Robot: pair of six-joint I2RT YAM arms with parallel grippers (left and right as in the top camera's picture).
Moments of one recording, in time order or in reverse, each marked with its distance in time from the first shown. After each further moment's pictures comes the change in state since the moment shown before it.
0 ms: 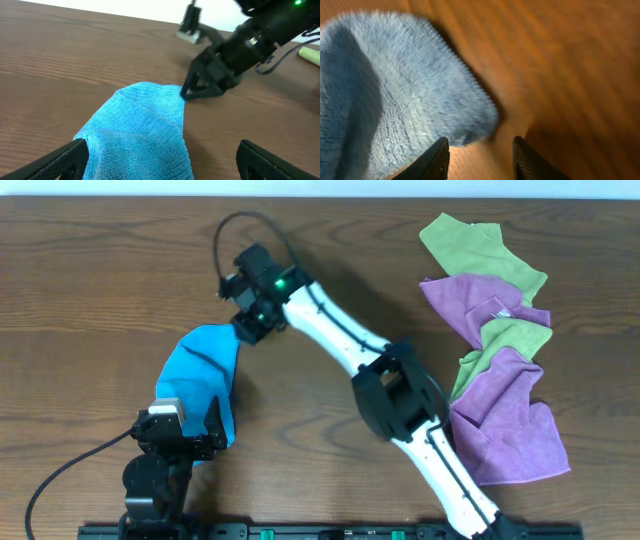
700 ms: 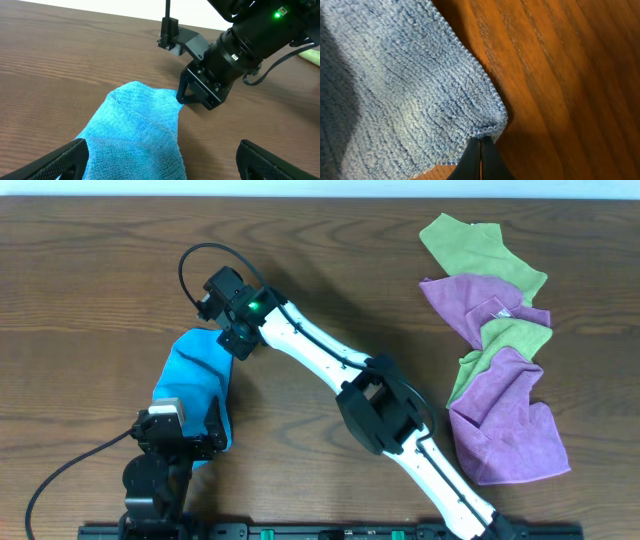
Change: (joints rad) left arm 0.000 0.000 0.000 0.000 0.000 0.000; right arm 0.093 0.005 0.002 0.003 0.226 -0.058
